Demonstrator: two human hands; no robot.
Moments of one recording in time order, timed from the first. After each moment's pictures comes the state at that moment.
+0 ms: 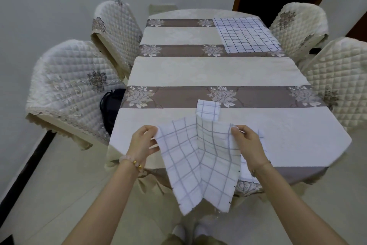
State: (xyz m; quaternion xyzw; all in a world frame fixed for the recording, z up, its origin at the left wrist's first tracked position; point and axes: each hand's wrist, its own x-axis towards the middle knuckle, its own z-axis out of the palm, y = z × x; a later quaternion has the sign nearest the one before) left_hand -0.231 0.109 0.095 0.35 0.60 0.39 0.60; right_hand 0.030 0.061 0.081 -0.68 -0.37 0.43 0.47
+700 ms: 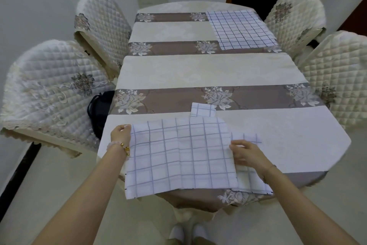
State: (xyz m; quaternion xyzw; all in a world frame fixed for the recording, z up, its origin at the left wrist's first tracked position) left_hand -0.261 0.204 0.039 0.35 0.75 0.33 0.46; right_hand 0.079 0.079 0.045 -0.72 -0.32 0.54 0.31
